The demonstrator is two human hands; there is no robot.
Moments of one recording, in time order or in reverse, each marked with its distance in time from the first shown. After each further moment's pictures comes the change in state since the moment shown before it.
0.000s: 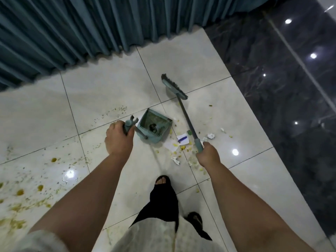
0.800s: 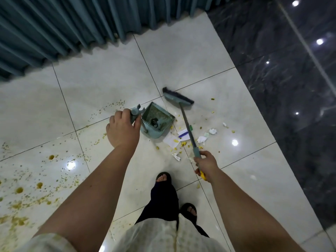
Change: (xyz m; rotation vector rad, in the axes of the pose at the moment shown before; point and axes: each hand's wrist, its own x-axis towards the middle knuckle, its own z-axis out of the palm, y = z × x) left_hand 0.044 0.029 0.023 0.227 0.070 0.162; right_hand 0.020 0.004 0.031 0.702 -0.178 0.396
